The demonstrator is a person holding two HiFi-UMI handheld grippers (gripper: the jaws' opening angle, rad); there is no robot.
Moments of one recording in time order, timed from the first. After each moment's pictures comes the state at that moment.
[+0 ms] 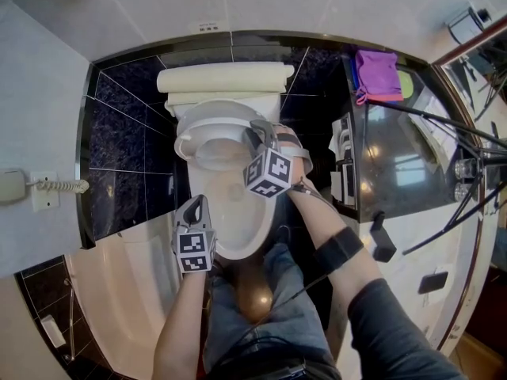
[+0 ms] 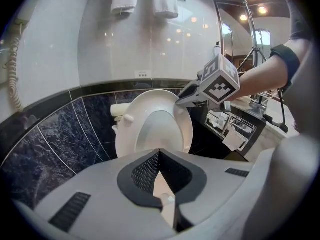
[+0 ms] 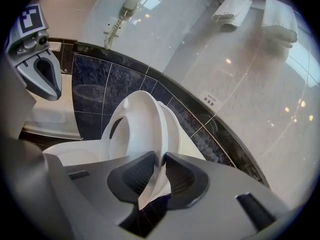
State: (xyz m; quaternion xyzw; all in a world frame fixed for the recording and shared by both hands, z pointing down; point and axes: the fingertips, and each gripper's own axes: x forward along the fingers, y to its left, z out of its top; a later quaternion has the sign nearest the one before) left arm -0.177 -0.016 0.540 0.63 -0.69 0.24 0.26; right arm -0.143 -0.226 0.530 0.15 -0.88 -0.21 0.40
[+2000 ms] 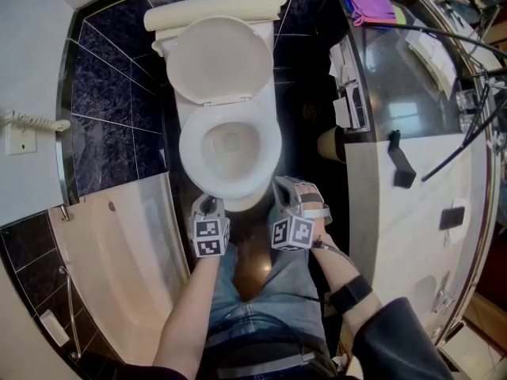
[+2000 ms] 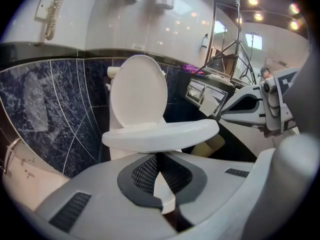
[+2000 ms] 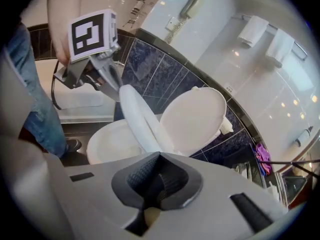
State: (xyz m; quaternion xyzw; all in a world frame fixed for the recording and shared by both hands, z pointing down) left arm -0.104 0.164 0.681 0.65 -0.64 0.23 0.34; right arm 0.035 0.084 0.638 0.16 -0.84 -0.19 0.48
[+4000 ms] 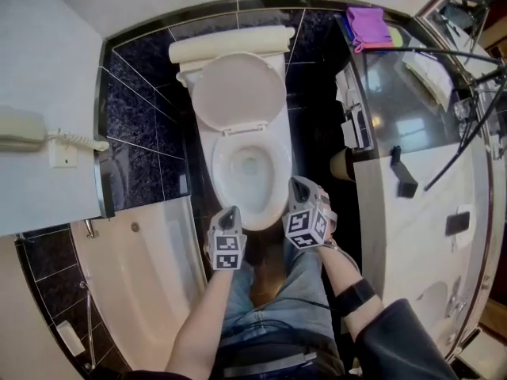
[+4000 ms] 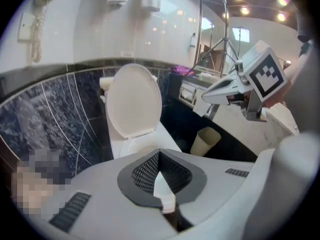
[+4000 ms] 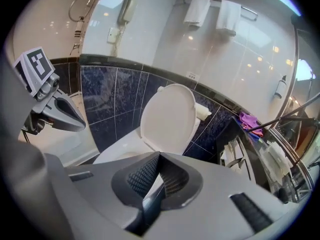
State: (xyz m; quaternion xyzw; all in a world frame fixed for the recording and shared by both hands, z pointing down) left arm -0.108 0.154 0.626 0.69 -0.60 0.26 0.30; right arm 0.016 0.026 0.585 0.31 -0.86 -0.02 0.41
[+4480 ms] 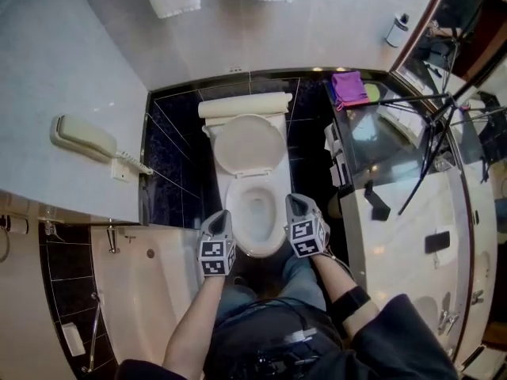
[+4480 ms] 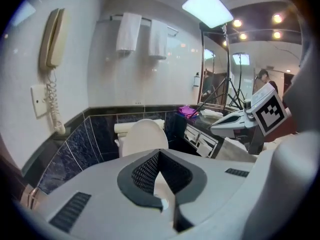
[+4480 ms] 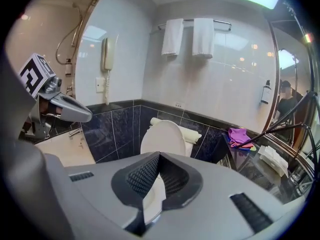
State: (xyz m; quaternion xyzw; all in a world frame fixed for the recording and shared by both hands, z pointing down) left arm -0.156 0.124 0.405 0.68 -0.67 0.18 0.22; right arm 0.006 0.018 0.410 0.33 -0.89 0.04 0.30
